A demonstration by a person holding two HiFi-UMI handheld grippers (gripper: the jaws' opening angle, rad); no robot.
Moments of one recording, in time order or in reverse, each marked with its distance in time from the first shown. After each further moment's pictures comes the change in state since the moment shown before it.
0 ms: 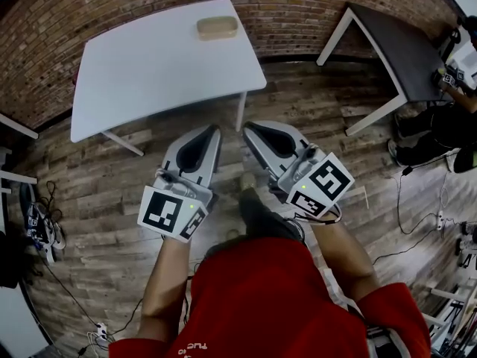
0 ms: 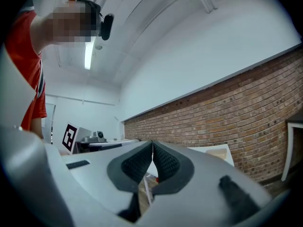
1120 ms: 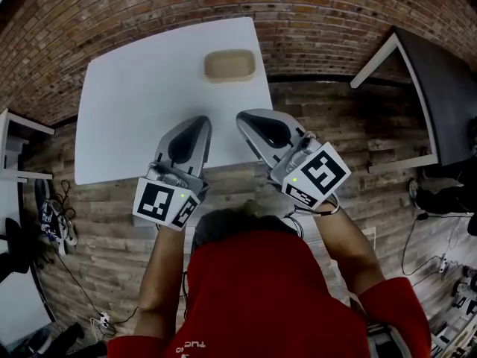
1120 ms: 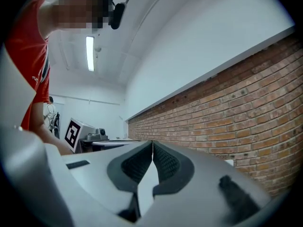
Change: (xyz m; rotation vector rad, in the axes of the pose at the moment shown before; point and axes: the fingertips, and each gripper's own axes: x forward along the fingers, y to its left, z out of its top) left arm 0.232 0.194 -0.013 0.065 0.053 0.159; right arm 0.164 -0.256 0.019 -0.053 -0.001 0.152
